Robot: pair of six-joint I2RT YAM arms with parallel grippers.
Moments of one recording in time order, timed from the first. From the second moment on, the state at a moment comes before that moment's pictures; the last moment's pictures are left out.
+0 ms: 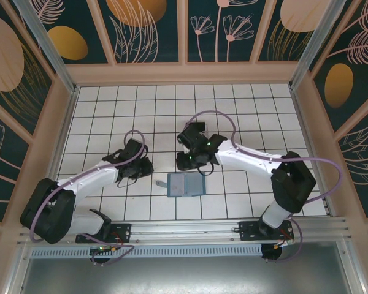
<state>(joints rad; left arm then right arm) -0.51 1.32 0.62 -0.37 0.10 -0.76 0.92 1.63 1.16 -0.63 -0.15 0.61</state>
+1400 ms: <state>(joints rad) -0.45 1.26 0.55 -0.36 0.16 -0.71 1.01 1.82 1.08 -0.44 -0.28 0.85</state>
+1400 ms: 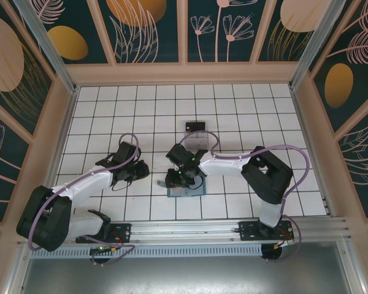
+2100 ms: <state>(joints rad) -0.45 1.32 0.60 -0.36 0.20 -0.66 1.12 1.94 1.34 -0.88 0.09 0.89</state>
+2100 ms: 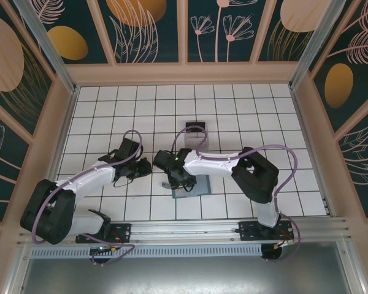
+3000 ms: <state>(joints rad) -0.45 1.32 0.62 -0.36 0.20 -0.63 1.16 2.01 1.45 -1.16 0.32 0.96</state>
